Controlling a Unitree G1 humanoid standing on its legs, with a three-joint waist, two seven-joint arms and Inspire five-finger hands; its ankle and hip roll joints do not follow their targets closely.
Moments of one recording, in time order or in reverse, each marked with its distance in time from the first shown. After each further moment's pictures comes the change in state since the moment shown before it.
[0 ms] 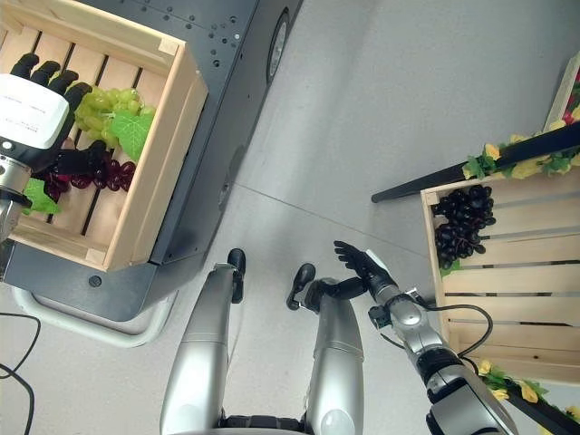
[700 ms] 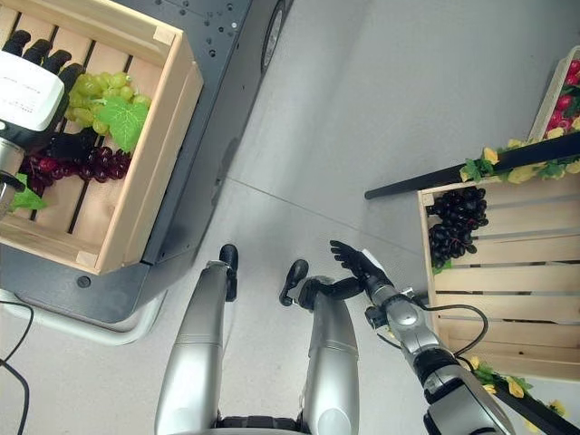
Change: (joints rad) left arm -0.145 0.026 -0.108 0.002 -0.002 0.001 -0.138; right arm -0.007 0.015 0.004 -0.005 0.001 -0.006 0.001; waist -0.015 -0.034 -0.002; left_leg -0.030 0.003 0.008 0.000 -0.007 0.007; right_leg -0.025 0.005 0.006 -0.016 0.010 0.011
